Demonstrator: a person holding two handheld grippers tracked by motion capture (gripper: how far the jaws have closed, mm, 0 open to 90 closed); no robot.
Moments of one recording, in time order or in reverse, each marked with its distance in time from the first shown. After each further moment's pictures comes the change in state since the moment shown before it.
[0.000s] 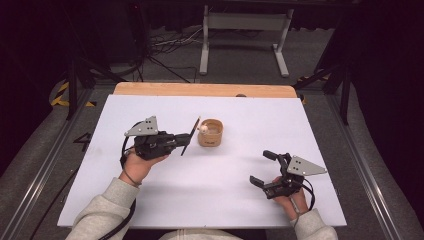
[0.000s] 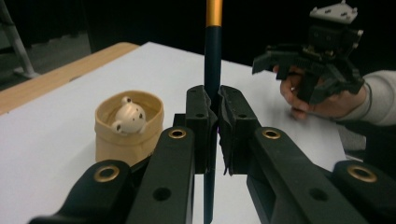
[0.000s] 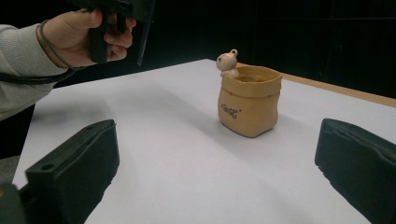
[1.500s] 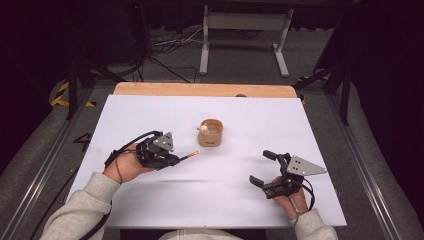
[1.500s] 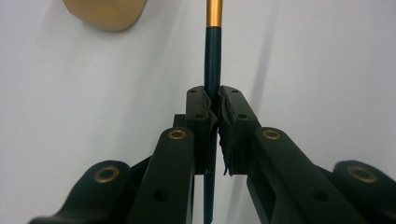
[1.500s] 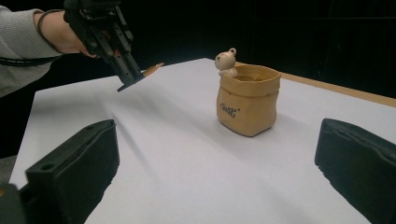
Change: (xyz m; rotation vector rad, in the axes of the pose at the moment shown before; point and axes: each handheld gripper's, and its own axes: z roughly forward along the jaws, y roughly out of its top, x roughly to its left) left arm -0.005 -0.005 0.010 0.716 0.019 0.187; right arm 0.000 0.000 0.001 0.004 -0.009 -0.001
